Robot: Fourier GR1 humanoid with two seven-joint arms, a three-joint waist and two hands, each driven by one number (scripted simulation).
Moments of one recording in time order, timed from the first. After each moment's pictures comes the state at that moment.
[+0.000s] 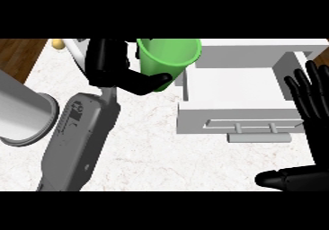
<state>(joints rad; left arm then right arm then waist) -0.75 0.02 -0.05 -1.32 0.23 0.18 -0.19 -0.08 -0.10 -0.09 -2.07 -0.17 0.15 0.16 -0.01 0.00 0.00</state>
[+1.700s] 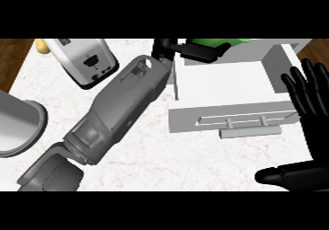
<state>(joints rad) -1.29 0.00 -0.36 -0.47 0.52 0.40 -0.35 -0.10 -0.11 -0.10 -2.02 -0.19 0.19 0.12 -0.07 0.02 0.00</state>
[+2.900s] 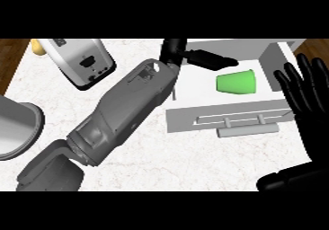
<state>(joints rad) -1.32 0.00 -0.55 -0.46 0.72 0.45 -0.42 -0.14 -0.10 -0.08 -2.03 -0.28 0.21 0.16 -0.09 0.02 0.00</state>
